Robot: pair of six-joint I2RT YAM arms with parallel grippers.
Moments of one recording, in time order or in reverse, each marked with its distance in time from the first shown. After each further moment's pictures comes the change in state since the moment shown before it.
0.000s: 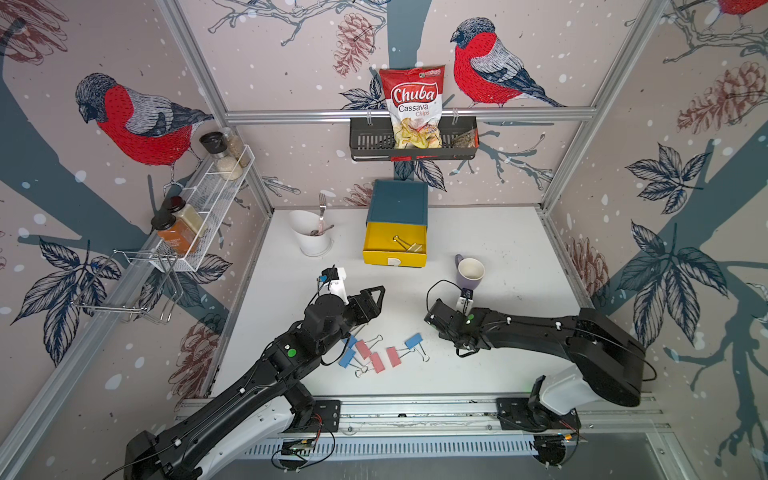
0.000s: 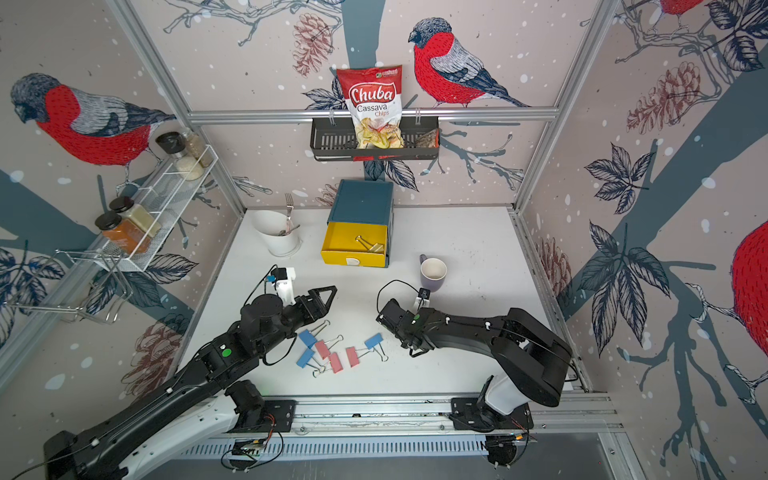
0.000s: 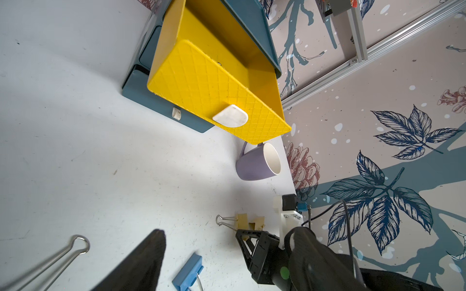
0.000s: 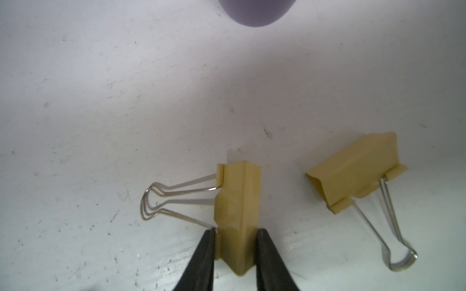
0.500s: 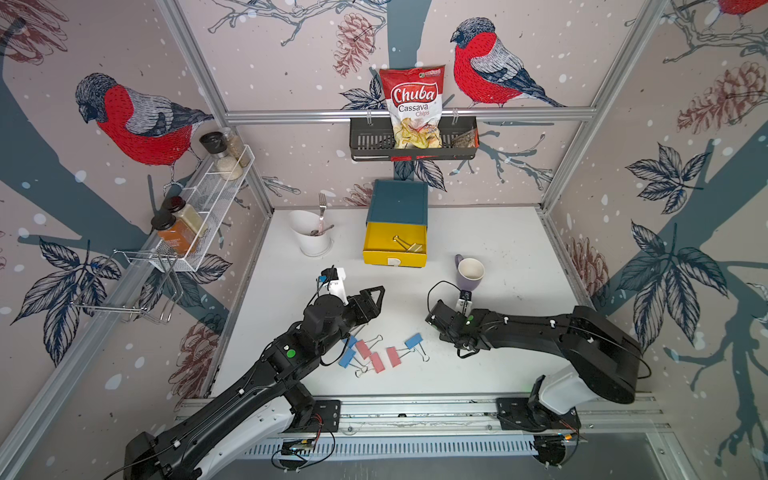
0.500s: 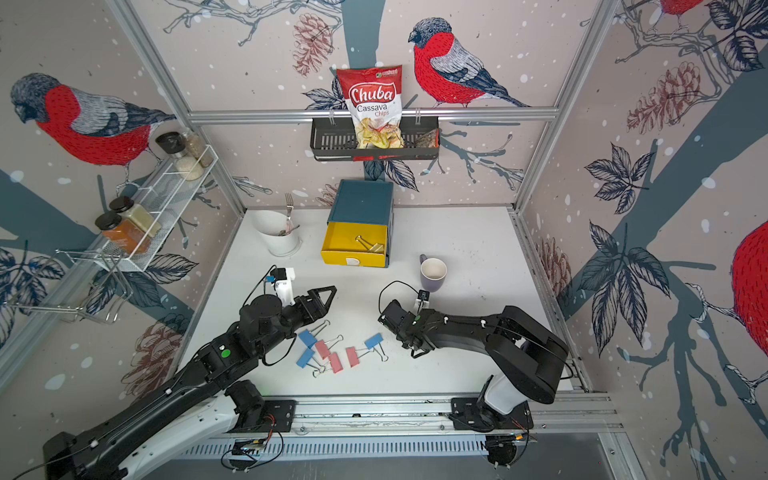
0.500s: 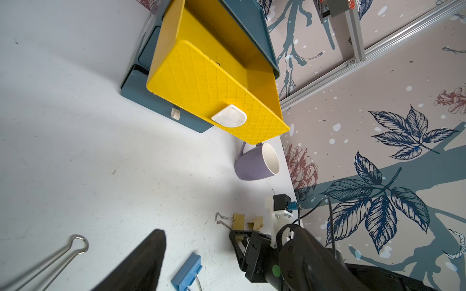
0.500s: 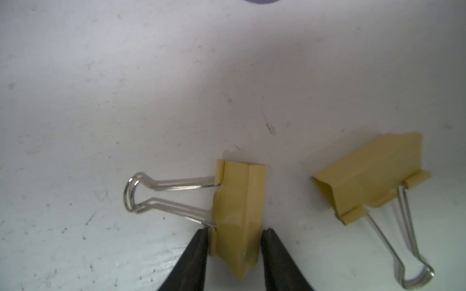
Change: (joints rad) left arm 0.000 -0.008 -0.002 0.000 0.002 -0.003; right arm -0.019 0.028 -0.032 0.054 -0.033 -0.059
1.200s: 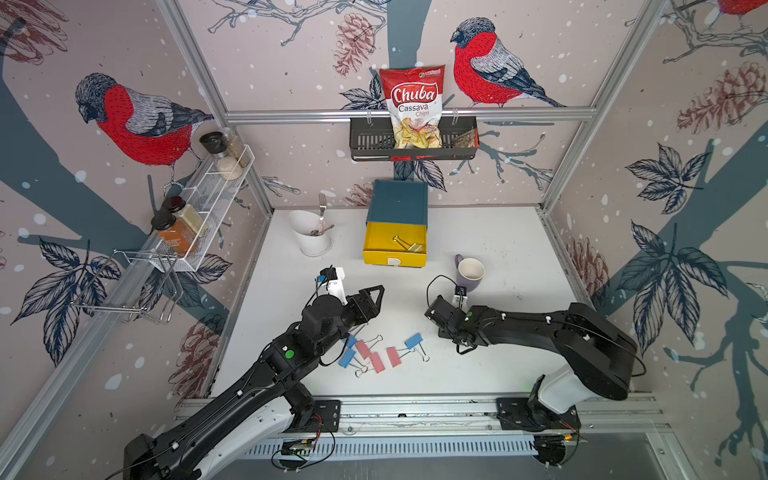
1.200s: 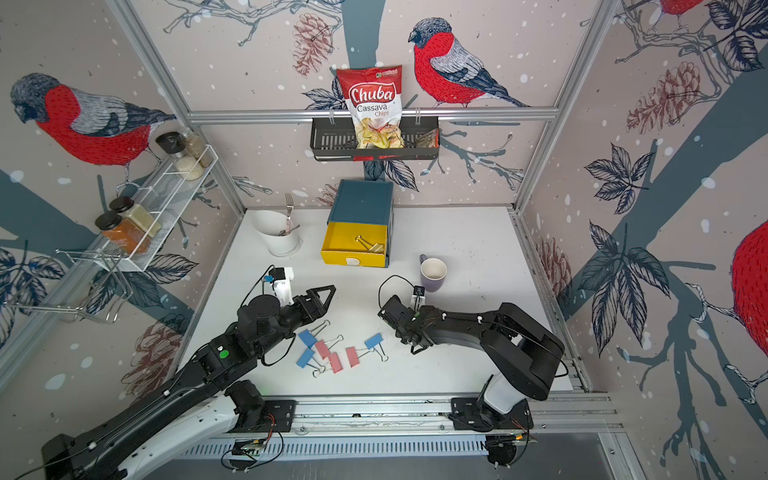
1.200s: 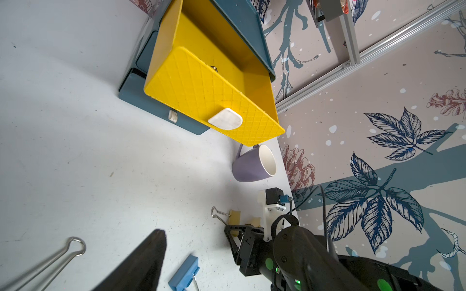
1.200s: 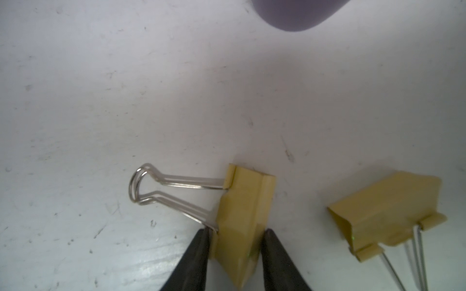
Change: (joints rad) left arm 0.000 -0.012 0.004 0.000 -0.001 0.000; right arm -0.028 0.040 0.014 0.032 -0.008 -0.124
